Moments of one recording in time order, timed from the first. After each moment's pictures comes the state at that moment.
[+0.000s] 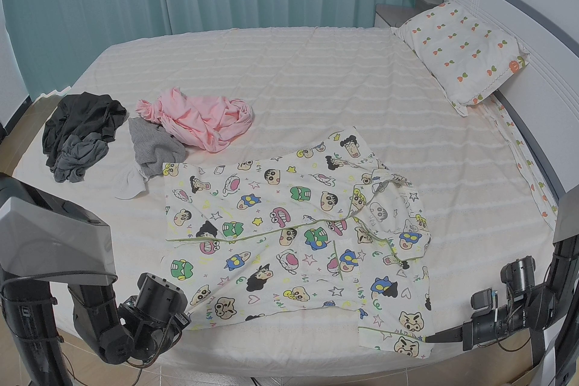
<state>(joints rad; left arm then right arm) -0.44 2.16 -0.21 -0.92 0.38 -1.17 0.01 2.13 -0.02 -1.02 0.83 -0.06</state>
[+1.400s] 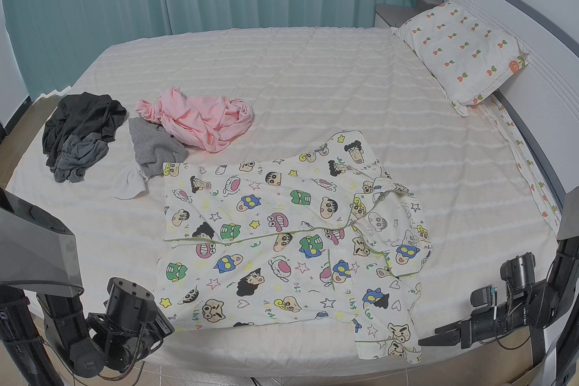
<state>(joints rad) -0.41 2.04 -0.02 -1.09 0.38 -0.96 0.05 2.10 -0.05 -0.97 0.73 -0.04</state>
